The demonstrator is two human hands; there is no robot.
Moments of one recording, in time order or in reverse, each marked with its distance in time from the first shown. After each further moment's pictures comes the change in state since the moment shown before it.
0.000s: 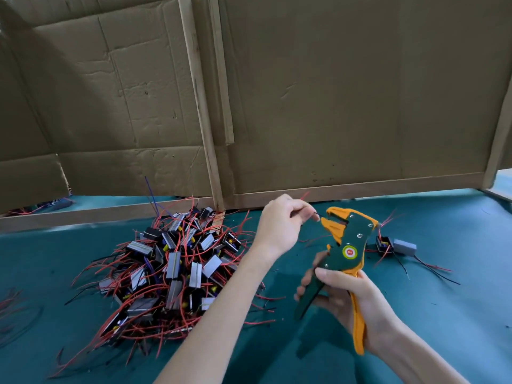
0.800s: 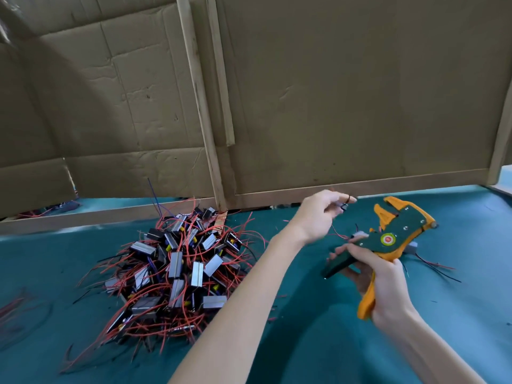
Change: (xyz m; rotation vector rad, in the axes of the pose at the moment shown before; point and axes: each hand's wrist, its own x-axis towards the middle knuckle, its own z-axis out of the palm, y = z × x) left_hand 0.030 0.017 0.042 -0.179 -0.265 0.016; right_hand 0.016 -0.009 -0.033 -0.031 0.359 -0.328
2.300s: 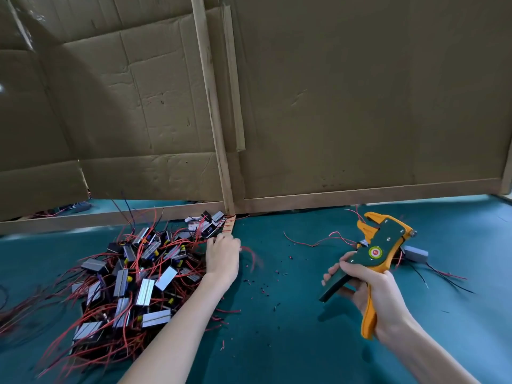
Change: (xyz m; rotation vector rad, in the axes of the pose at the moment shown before) left_hand -0.070 -0.152 -0.084 1.122 0.207 -0.361; right_hand -0.006 0.011 0.001 -0.044 -0.167 0.155
